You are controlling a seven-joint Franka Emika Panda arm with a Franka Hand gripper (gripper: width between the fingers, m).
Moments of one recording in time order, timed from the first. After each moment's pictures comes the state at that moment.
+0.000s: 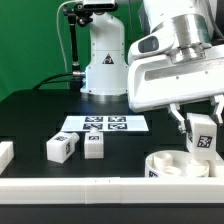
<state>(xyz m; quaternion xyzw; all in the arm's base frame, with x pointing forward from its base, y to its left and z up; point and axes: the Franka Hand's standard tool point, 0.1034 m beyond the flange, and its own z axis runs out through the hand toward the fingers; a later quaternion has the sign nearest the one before) 0.628 0.106 0.087 -0.96 0.00 -0.26 0.07</state>
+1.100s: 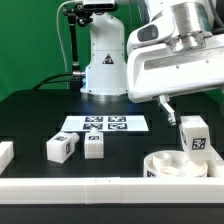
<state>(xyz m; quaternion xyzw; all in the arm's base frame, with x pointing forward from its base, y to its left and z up) 0.633 0.102 0.109 -0.96 0.00 -0.26 0.07</state>
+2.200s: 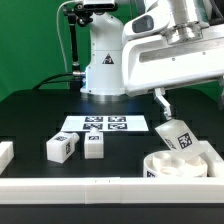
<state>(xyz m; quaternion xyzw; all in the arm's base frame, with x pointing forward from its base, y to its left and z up) 0.639 0.096 0.117 -0.97 0.00 -0.25 0.08</state>
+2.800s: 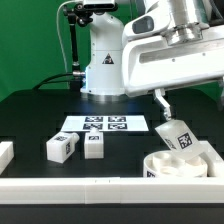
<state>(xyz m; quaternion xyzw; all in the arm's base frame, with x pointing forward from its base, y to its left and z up) 0.637 0.095 0.114 -0.97 0.00 -0.24 0.08</state>
